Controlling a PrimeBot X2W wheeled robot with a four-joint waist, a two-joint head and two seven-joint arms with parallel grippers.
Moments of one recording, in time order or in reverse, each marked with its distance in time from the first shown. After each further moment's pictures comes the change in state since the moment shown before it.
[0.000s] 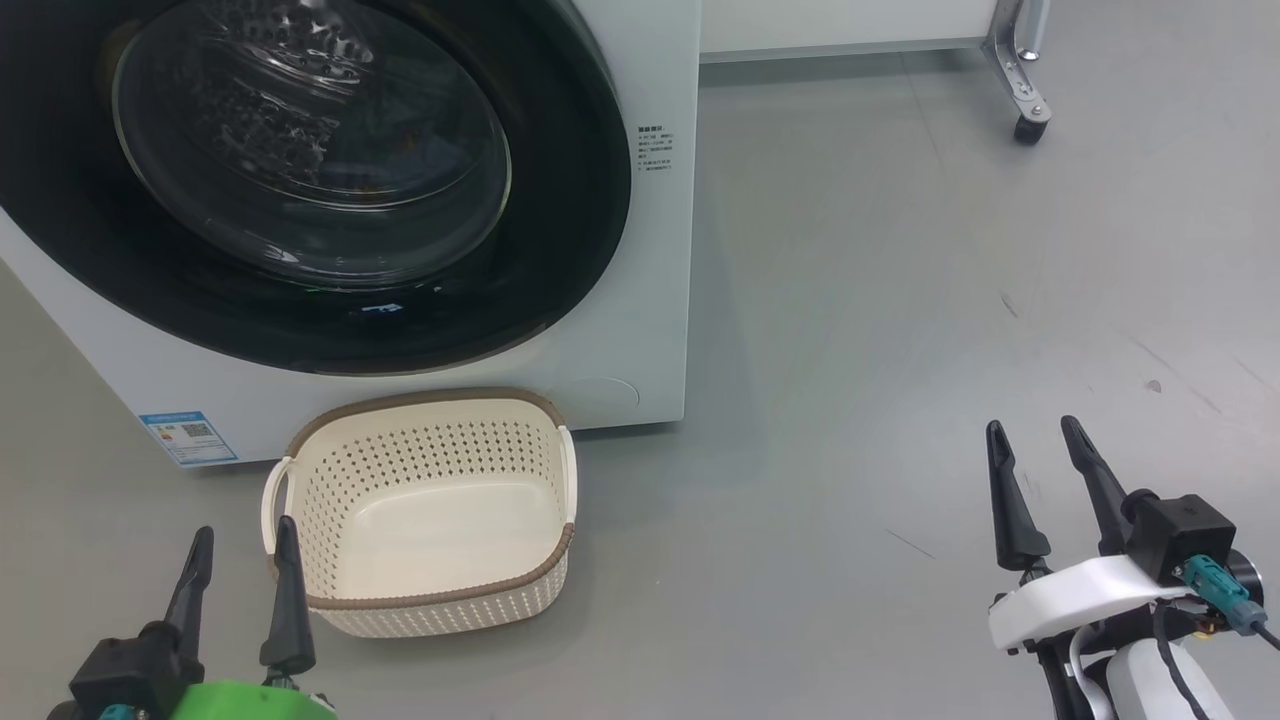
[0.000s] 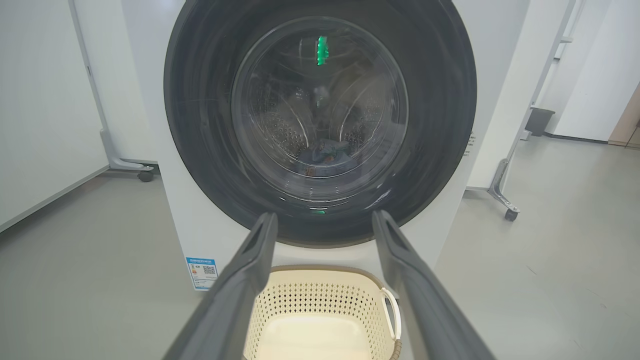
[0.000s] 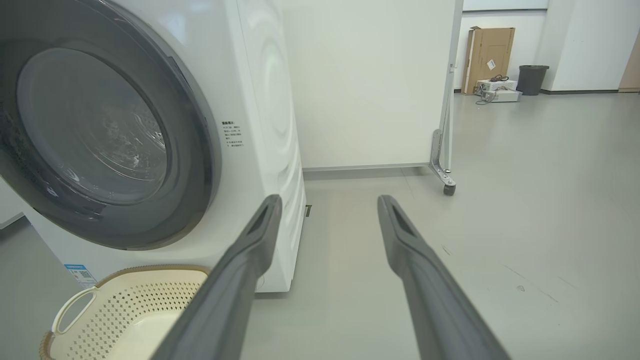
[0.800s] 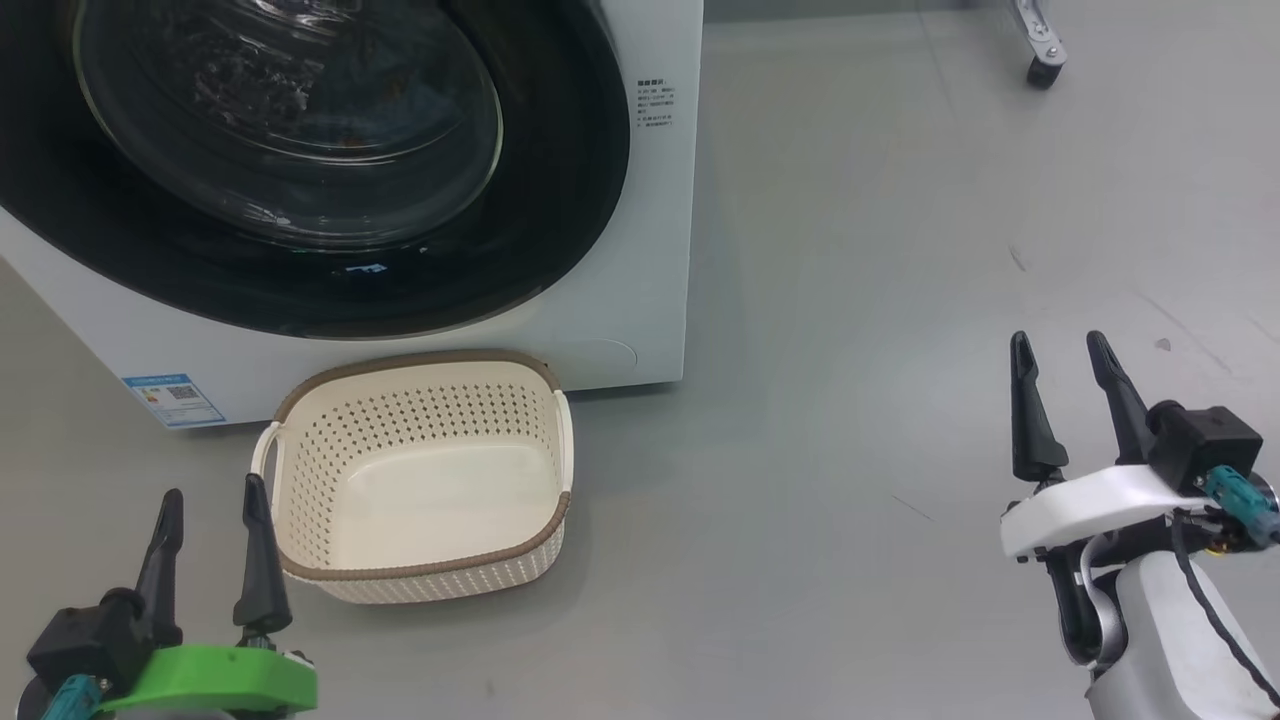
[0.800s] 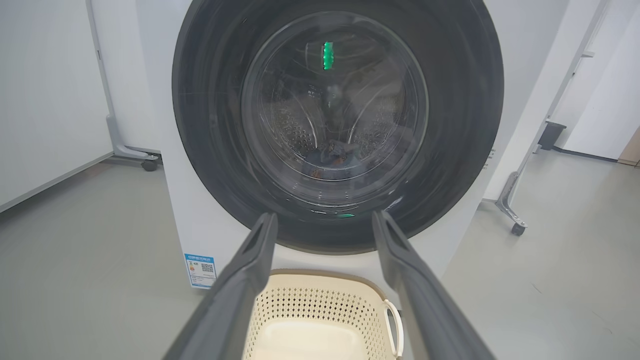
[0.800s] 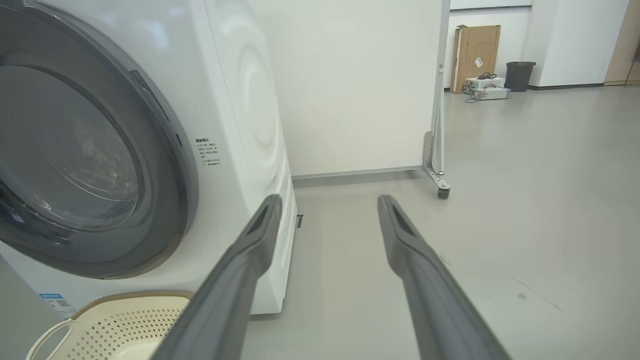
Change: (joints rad) left arm -0.066 -0.002 0.031 0.007 -0.057 0.000 0.000; right arm -0.174 -0.018 -0.002 0.100 0.043 0.006 0.000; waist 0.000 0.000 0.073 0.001
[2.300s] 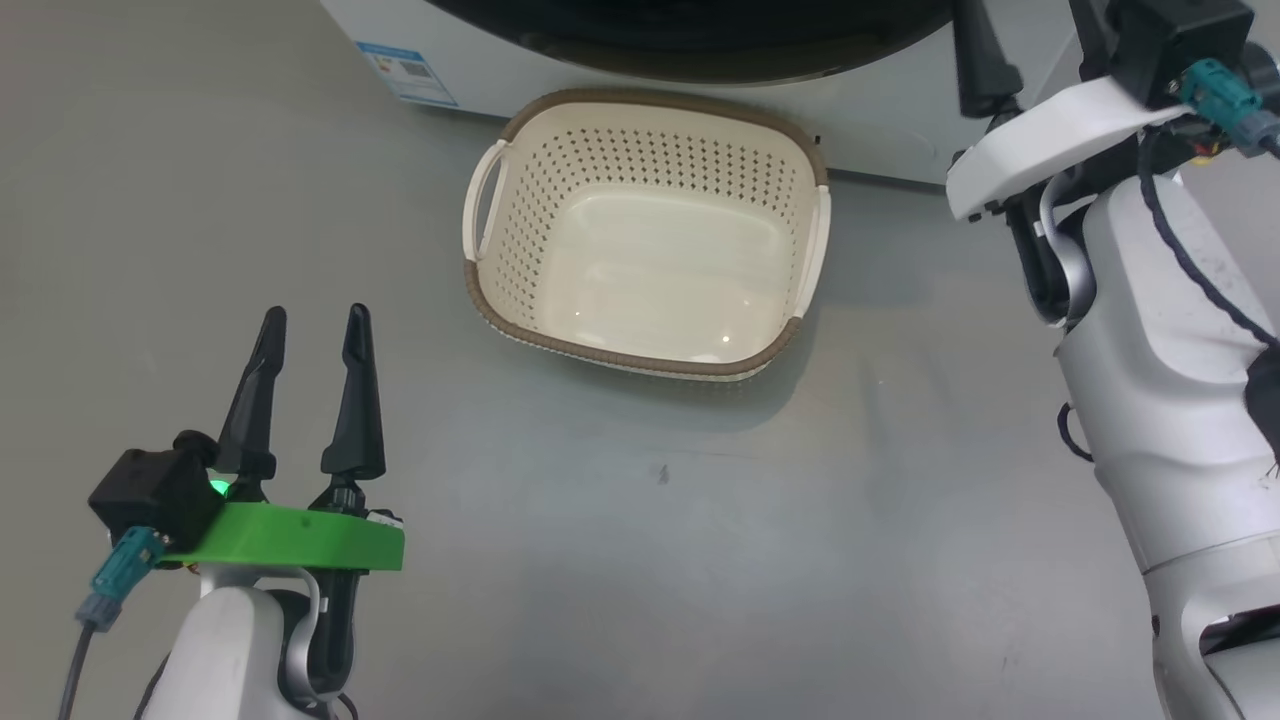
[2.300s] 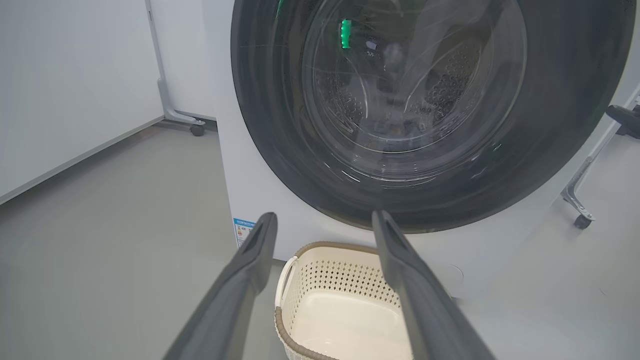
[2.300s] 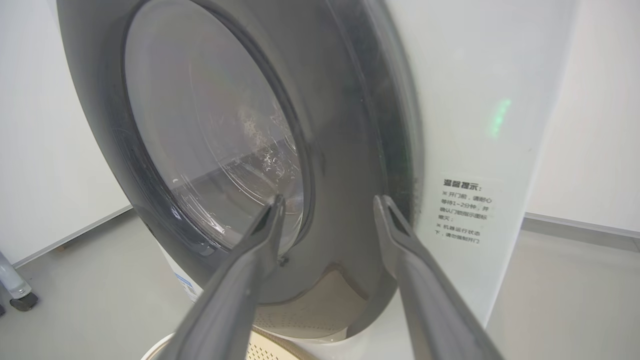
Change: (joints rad) left arm -0.221 -0.003 -0.201 -0.044 -0.105 0.004 0.000; right arm -0.653 -0.020 0.200 0.277 -0.048 0.012 0.000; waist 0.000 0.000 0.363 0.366
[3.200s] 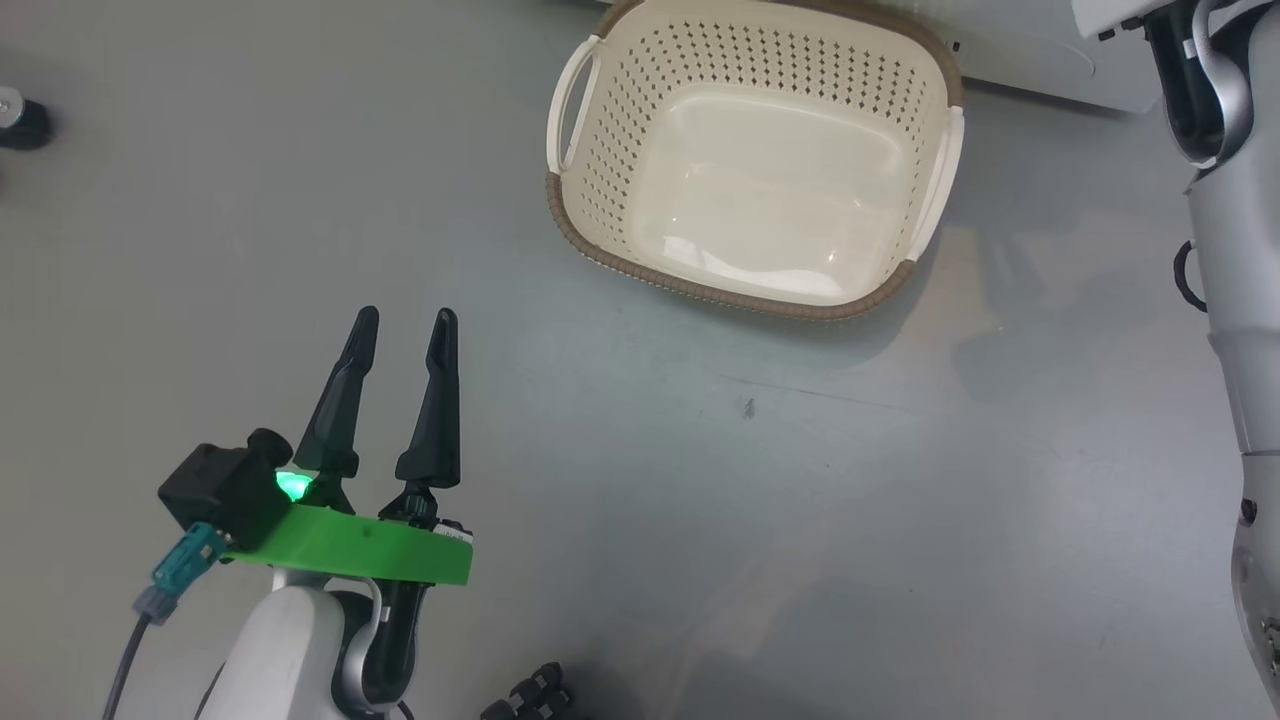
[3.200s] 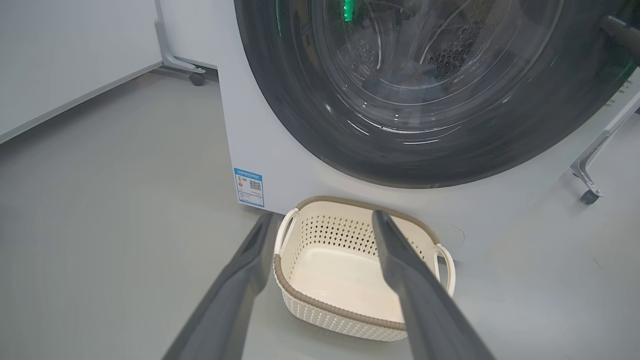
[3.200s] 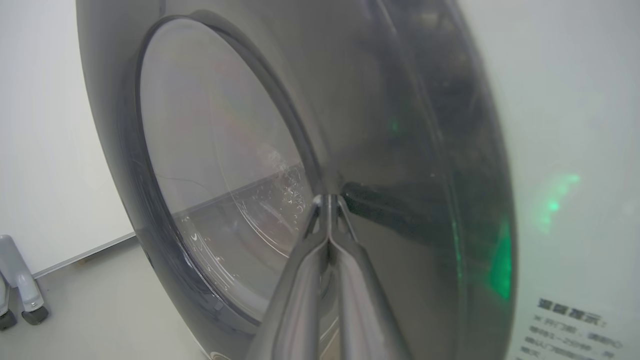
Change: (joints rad) left arm -0.005 0.000 -0.133 -0.035 -0.102 0.000 0.000; right arm -0.167 -0.085 -0.054 -0.116 -0.073 -0.020 0.059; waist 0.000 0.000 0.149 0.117
